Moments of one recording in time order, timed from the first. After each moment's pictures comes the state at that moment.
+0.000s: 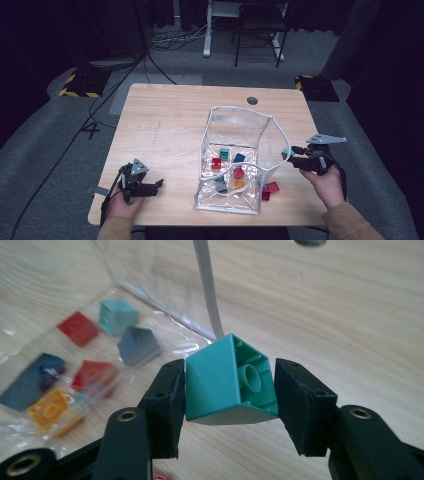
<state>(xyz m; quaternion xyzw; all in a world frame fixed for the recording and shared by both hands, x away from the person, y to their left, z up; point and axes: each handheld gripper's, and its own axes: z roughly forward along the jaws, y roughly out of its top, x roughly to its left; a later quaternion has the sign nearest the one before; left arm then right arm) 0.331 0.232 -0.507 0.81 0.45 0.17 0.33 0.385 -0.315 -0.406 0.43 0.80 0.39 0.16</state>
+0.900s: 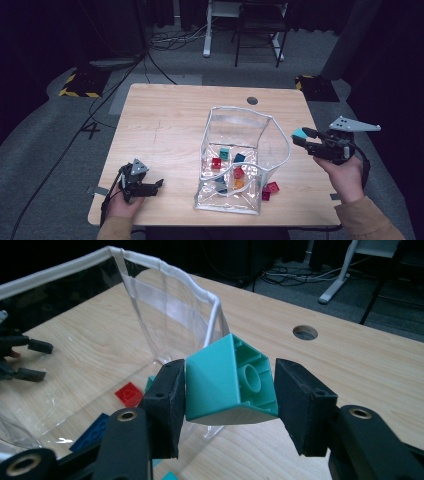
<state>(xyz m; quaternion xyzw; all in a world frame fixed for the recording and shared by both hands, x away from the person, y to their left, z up) 0.331 0.232 -0.507 0.81 0.45 0.17 0.33 0.367 -0.316 -0.319 0.38 0.77 0.47 0.20</state>
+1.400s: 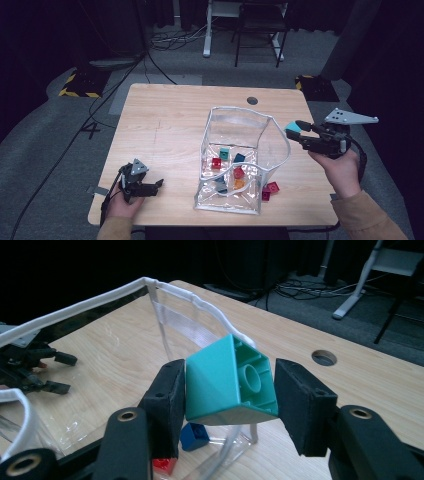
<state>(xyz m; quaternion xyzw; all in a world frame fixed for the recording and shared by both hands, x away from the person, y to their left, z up) 0.331 0.232 -0.507 0.81 0.45 0.17 0.33 0.368 -0.290 -0.295 0.35 0.78 0.49 0.19</state>
